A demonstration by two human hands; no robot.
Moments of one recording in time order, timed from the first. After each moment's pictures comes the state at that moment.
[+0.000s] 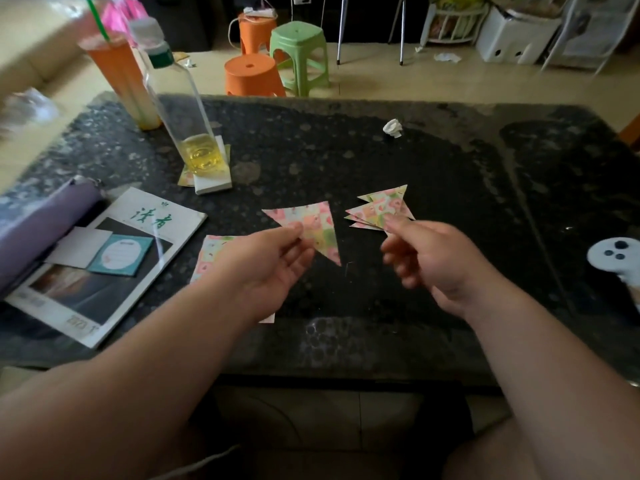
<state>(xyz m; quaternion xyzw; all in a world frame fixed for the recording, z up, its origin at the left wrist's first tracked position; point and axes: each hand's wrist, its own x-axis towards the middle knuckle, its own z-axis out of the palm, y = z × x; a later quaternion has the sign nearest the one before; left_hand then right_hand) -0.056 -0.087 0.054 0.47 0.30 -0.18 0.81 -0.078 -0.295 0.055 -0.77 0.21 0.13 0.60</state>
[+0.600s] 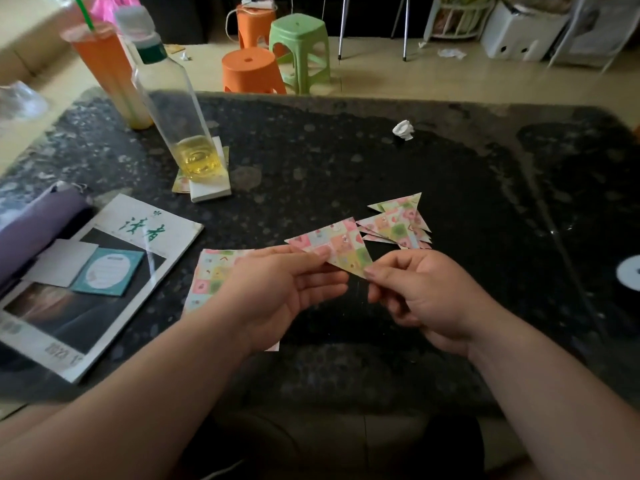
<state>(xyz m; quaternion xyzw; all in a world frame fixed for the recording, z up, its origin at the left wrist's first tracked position) -0.042 -0.077 0.038 0.51 0.19 -0.26 0.80 -0.065 -0.272 0.040 -0.71 0.15 0.23 0.65</state>
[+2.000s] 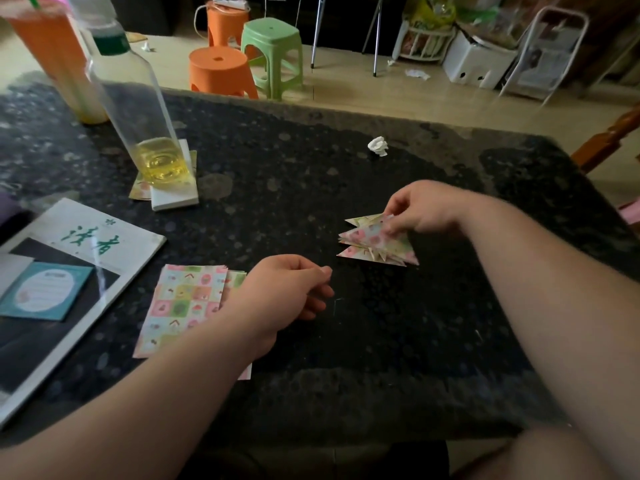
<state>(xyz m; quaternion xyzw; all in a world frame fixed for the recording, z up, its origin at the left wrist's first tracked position) -0.012 -0.098 0.016 0.71 0.11 -0.29 0.63 0.082 -0.342 0.055 -0.95 0.06 0.23 0.22</state>
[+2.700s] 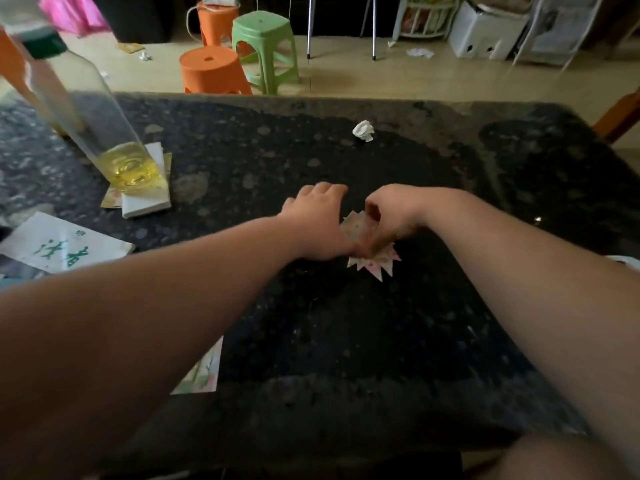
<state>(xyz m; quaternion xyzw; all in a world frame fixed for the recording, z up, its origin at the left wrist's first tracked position) 0.087 -0.188 0.010 0.96 -0.21 -0.17 0.13 0.099 -0.356 0.022 -0.95 0.00 0.30 0.07</state>
